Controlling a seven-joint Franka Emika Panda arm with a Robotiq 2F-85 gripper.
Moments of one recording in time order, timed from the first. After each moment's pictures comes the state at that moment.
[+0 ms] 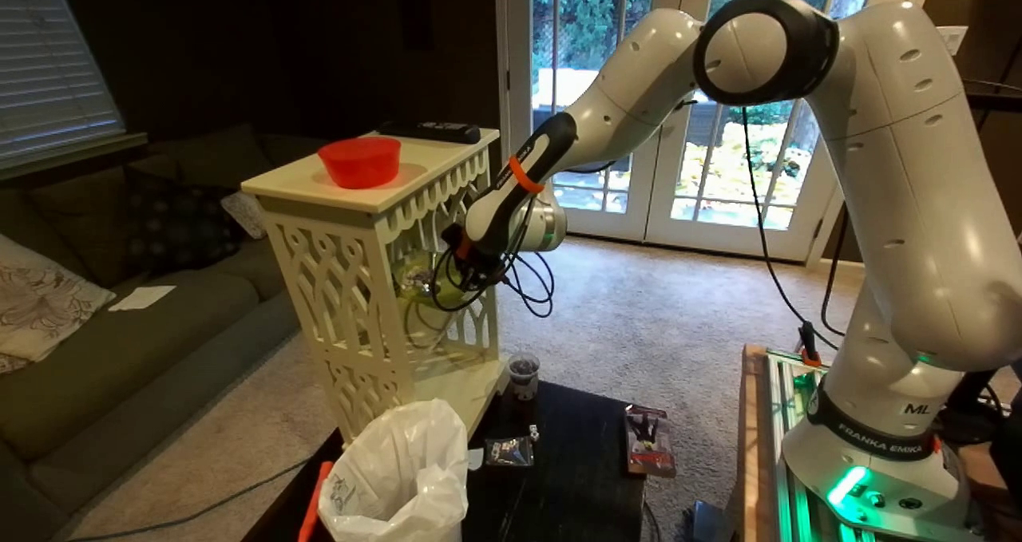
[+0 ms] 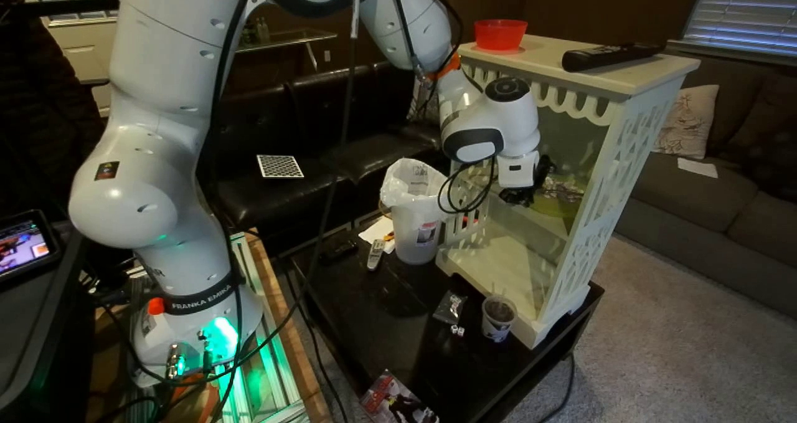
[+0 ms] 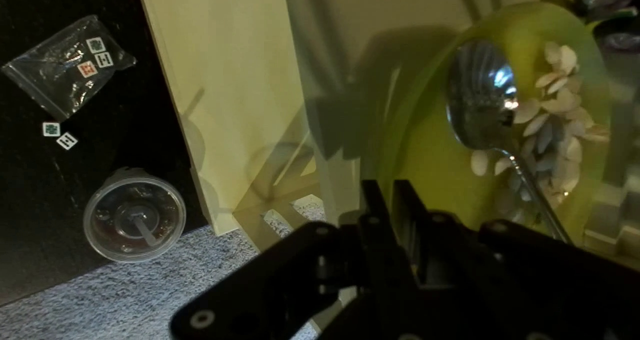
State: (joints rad) arm -0.16 0.55 0.05 -2.00 0.50 3.04 1.05
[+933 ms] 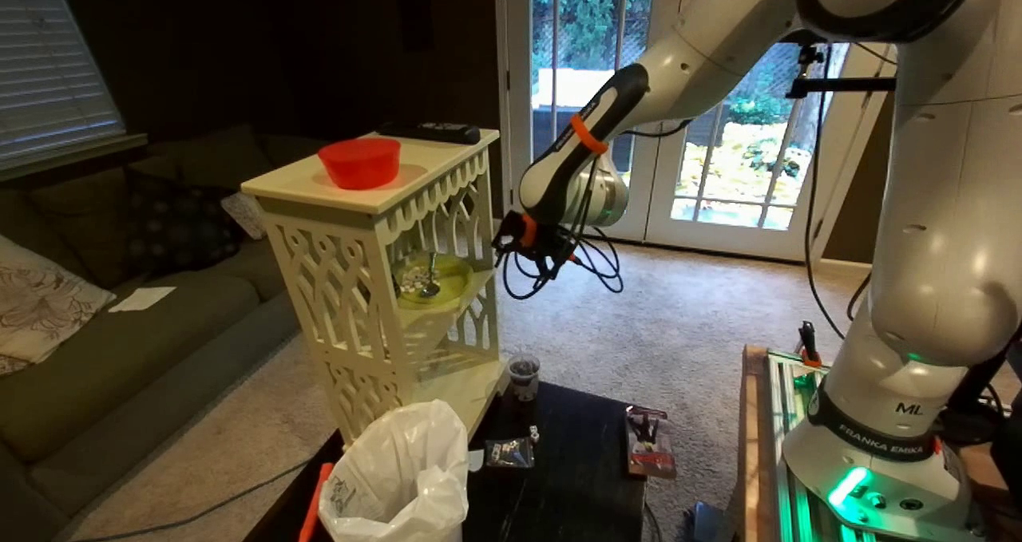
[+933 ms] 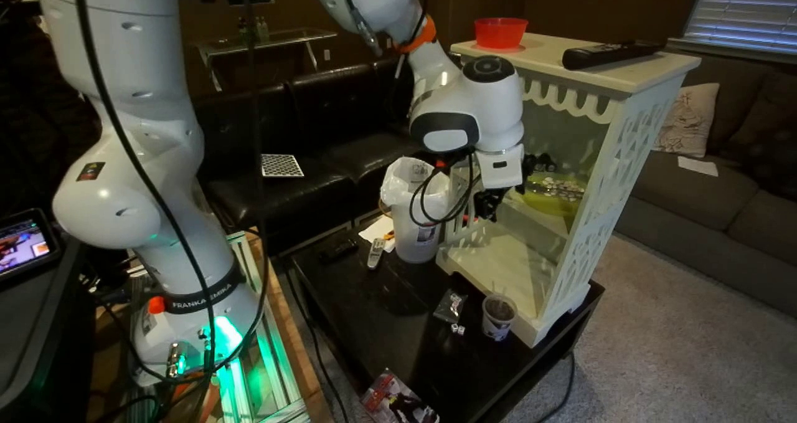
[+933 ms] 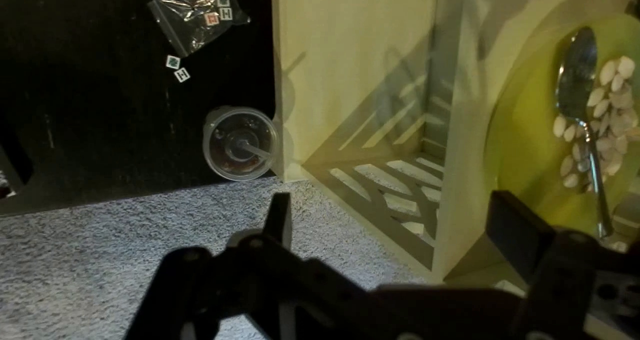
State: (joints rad) arm -0.33 0.23 0.14 -2.35 0.54 2.96 0.75
